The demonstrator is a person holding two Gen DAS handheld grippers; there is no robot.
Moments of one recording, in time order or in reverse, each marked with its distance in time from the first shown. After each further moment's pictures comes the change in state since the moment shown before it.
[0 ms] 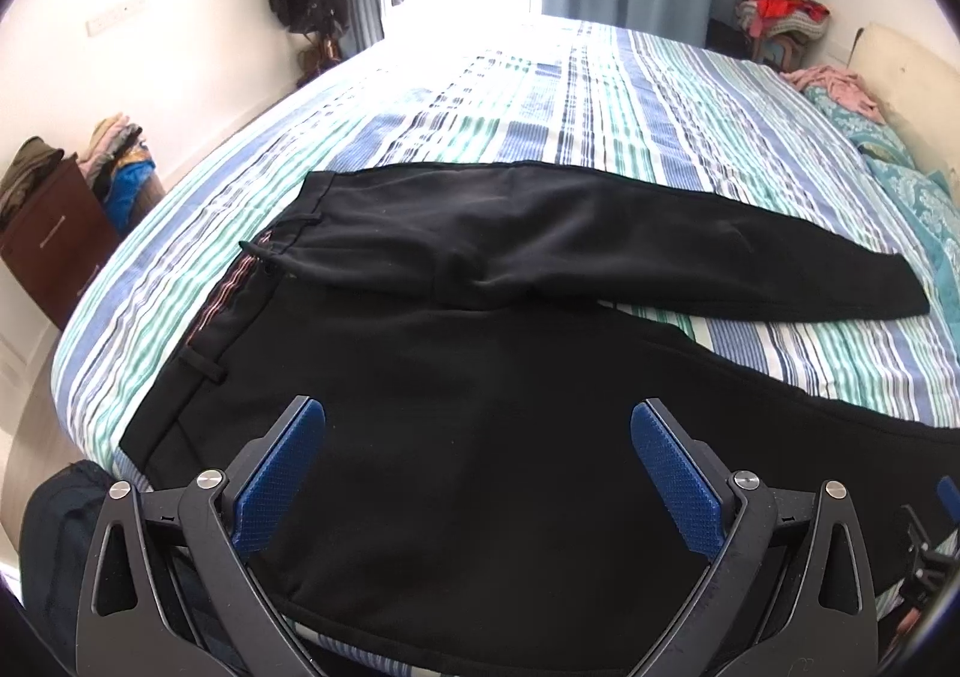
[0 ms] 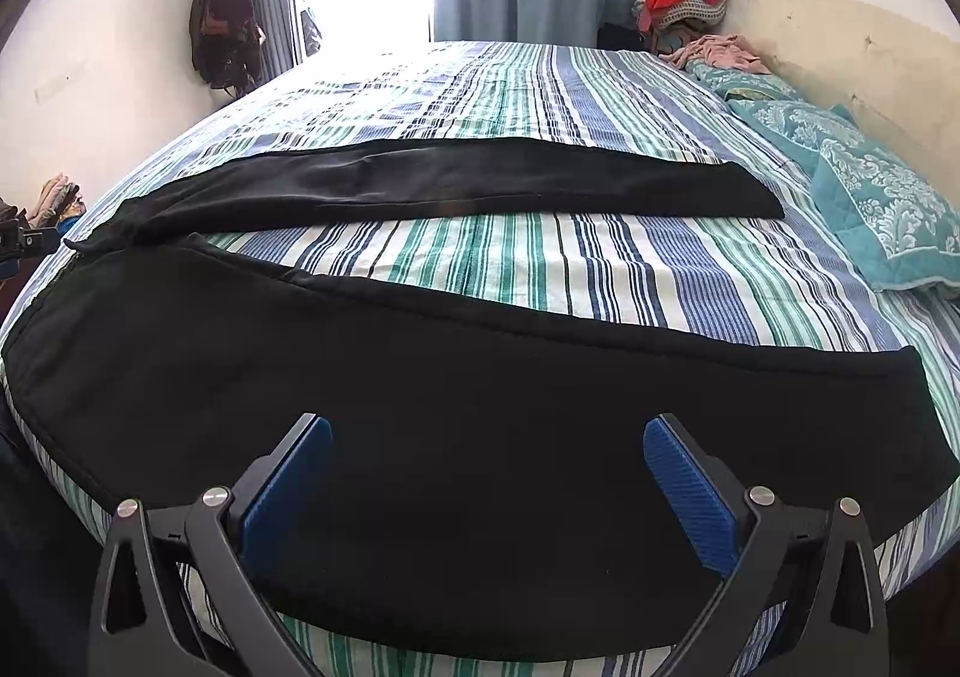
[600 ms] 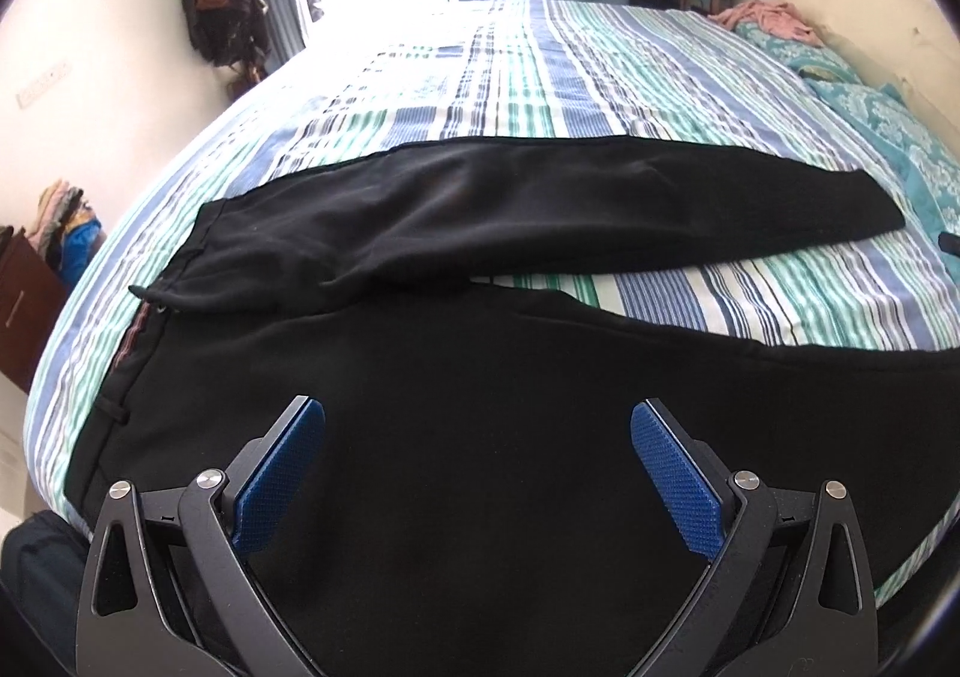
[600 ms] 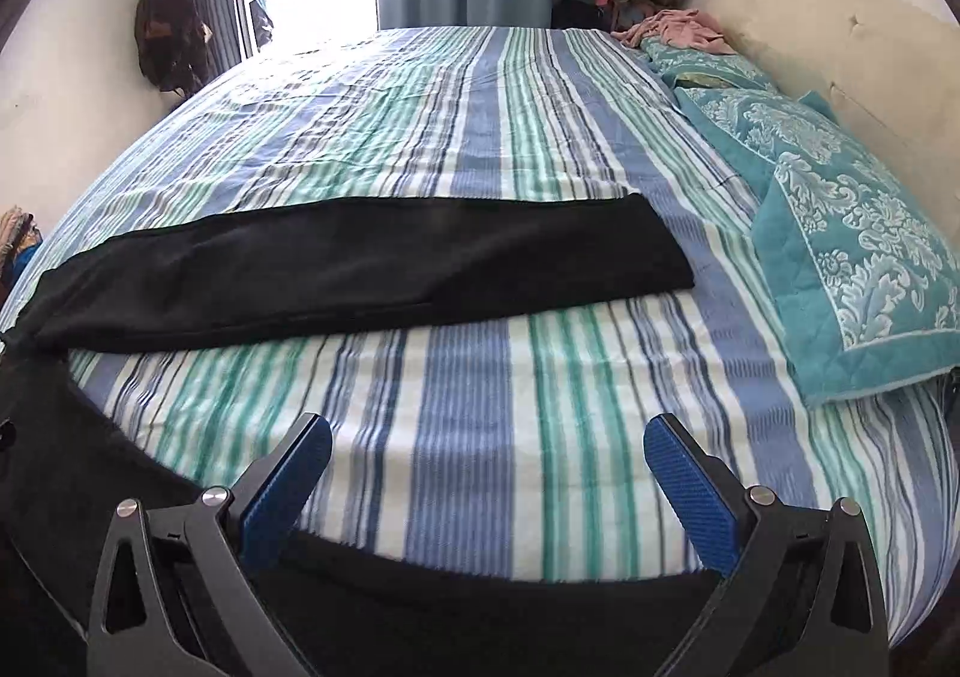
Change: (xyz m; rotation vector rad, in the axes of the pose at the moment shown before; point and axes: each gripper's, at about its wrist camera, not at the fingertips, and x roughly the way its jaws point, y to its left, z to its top) left arm 0.027 -0.067 -0.003 0.153 0.006 -0.070; right arm 0.064 -0.171 0.136 0.019 0.068 -0.072
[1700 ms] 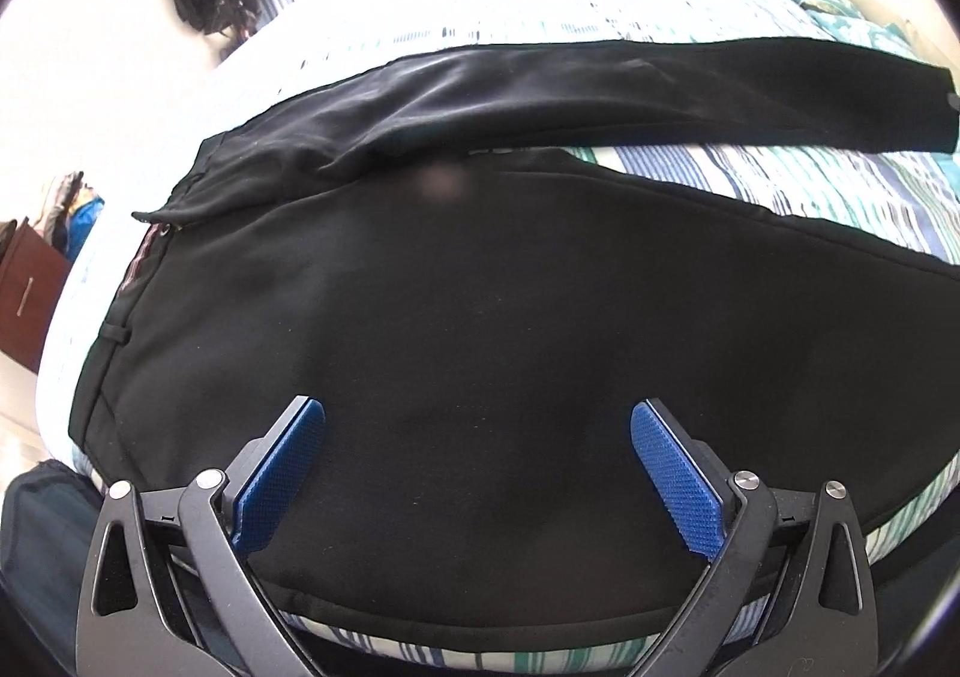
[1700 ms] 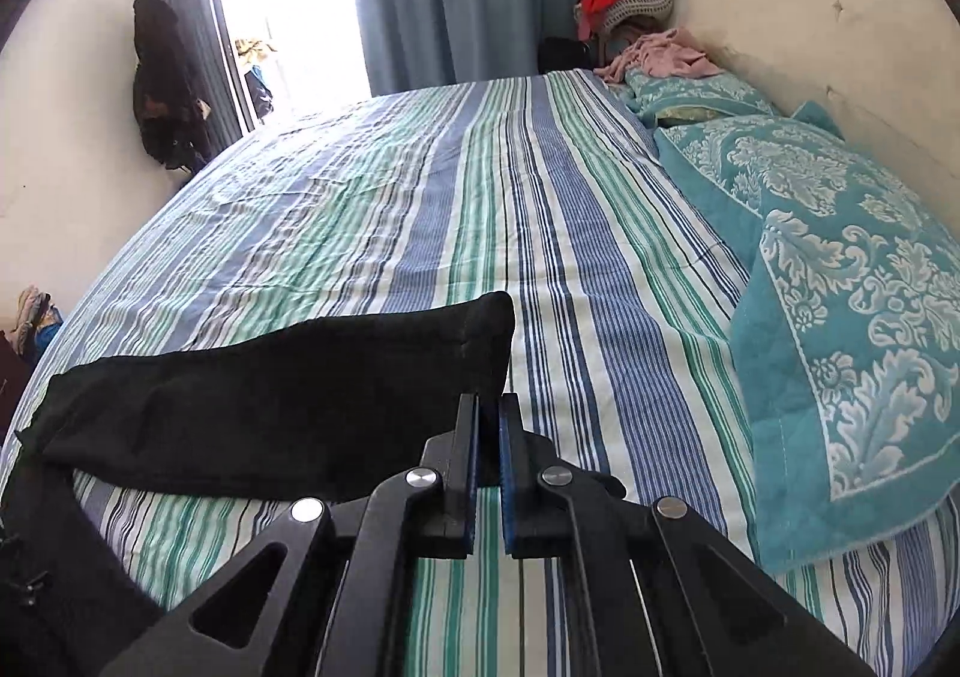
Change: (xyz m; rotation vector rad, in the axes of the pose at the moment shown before) left arm 0.001 -0.012 -0.047 0.074 0.136 0.031; right arm 0.003 -0.085 0.047 0.090 -0.148 0.112
